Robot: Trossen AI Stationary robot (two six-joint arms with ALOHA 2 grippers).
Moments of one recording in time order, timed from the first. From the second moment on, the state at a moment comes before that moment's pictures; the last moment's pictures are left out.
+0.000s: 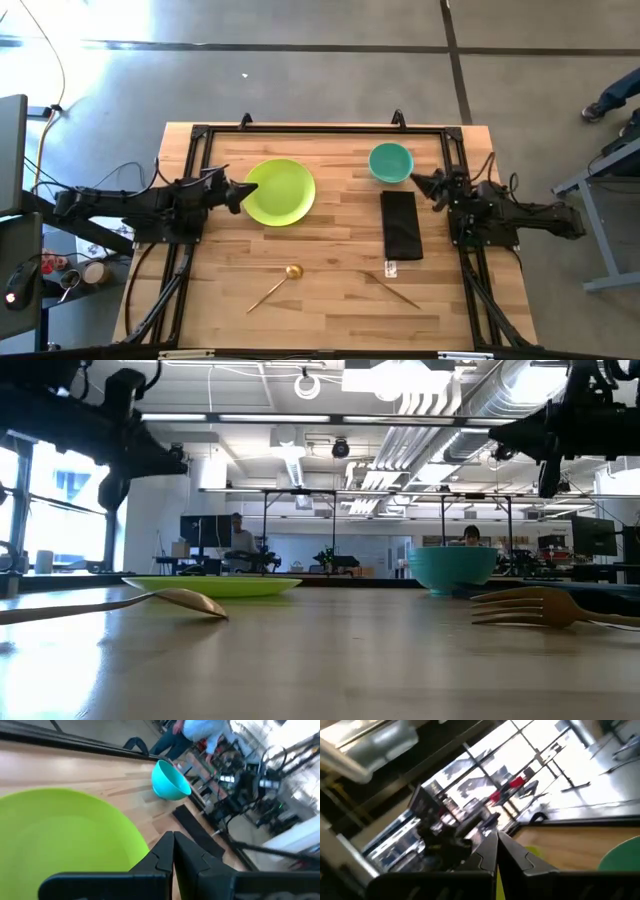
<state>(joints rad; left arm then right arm) 0.18 0.43 0.19 -0.01 -0.33 -0.79 -0.10 0.03 0.02 0.24 0.35 0.63</state>
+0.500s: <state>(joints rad) 0.21 1.28 0.97 -0.92 -0.37 -0.68 -0.10 0.54 0.79 -0.46 0.59 0.42</state>
